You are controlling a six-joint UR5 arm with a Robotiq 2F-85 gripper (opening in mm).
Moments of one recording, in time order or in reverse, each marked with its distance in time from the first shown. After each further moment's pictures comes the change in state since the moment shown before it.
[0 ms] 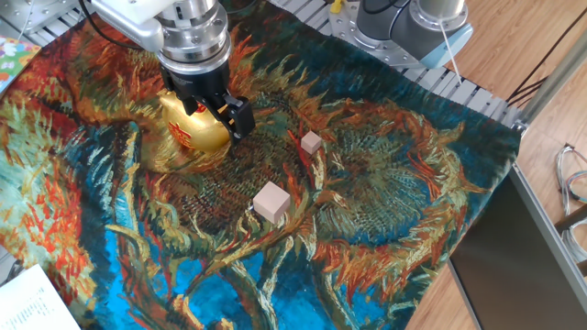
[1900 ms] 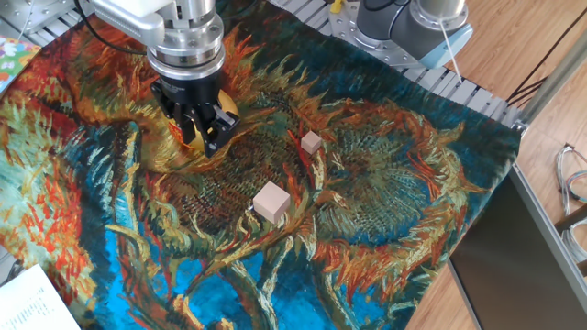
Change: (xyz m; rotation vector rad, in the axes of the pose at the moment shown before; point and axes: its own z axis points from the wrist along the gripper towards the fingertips) arm -0.037 0.005 -0.001 -0.016 -0.139 -0.045
